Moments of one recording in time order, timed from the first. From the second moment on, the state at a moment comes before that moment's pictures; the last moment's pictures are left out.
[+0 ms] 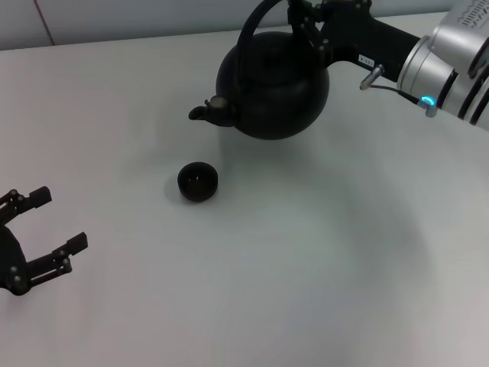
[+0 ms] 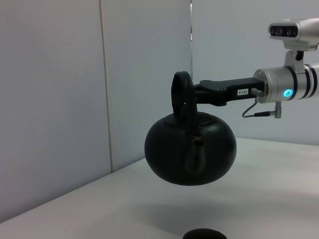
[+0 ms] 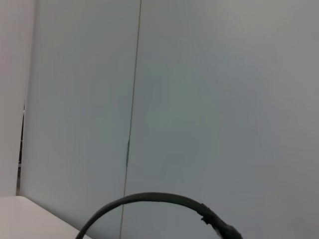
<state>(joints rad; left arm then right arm) -0.28 -2.04 0.46 0.52 1.95 1.70 -0.80 0.75 2.08 -0.30 -0.26 -1.79 -1.20 0.71</state>
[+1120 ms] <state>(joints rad) -0.27 -2.05 0.46 0.52 1.94 1.69 -0.80 0.80 2.08 -0.44 -0.29 -1.79 -1.17 0.33</state>
